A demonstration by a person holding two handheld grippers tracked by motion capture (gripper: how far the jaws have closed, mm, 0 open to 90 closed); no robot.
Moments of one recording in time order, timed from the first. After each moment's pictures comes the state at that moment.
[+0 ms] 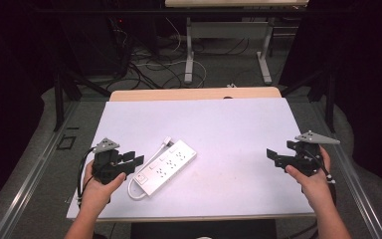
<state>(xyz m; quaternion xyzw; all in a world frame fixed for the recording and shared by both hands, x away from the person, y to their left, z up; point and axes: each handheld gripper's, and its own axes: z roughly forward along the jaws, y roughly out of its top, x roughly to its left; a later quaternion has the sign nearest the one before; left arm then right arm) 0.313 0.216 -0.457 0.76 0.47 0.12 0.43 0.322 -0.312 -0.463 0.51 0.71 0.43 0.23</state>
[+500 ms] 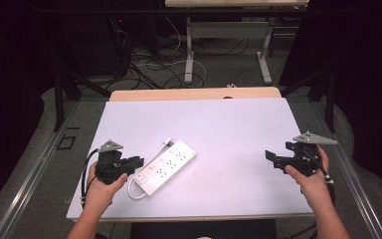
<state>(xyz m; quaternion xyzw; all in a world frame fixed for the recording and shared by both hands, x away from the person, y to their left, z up) 0.319 0.213 -0.472 0.77 0.48 0.10 0.41 0.323 -0.310 -0.467 0.50 0.72 0.43 0.22</state>
